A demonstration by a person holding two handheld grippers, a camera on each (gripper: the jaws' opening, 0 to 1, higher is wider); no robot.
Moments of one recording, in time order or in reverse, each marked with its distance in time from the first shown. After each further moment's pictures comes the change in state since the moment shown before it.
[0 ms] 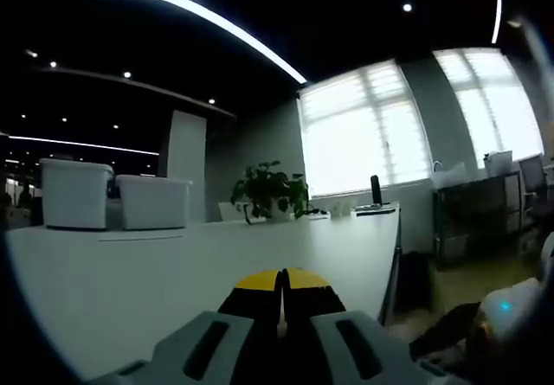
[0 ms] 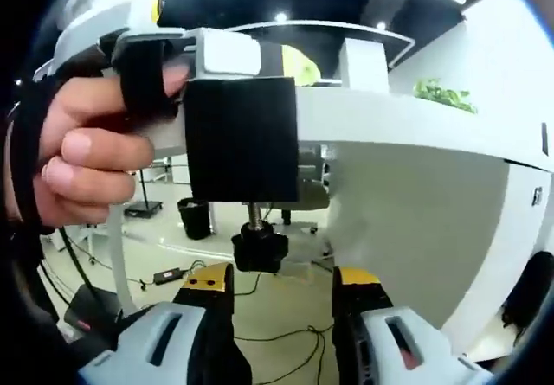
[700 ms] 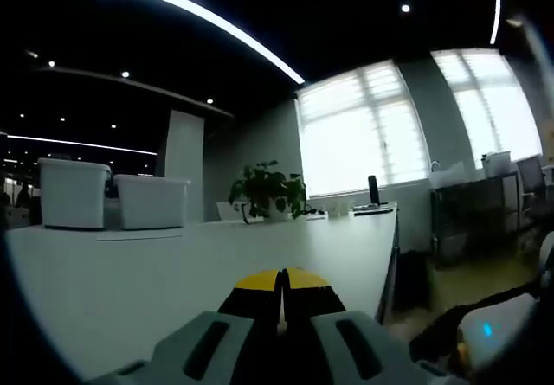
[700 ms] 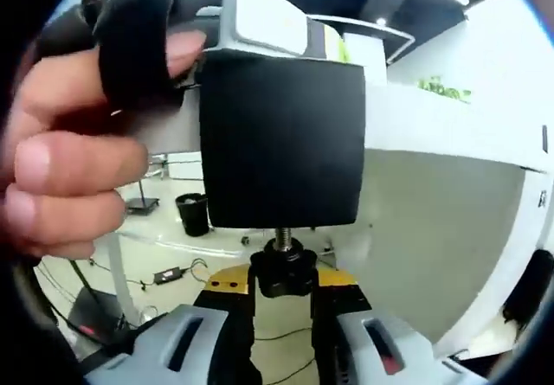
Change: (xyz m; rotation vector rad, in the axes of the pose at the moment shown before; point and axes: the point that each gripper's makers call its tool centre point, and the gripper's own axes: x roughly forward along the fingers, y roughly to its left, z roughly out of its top) left arm 0.003 0.001 -0.003 -0.002 0.003 -0.010; right arm 0.016 0.011 0.003 0.024 0.032 0.033
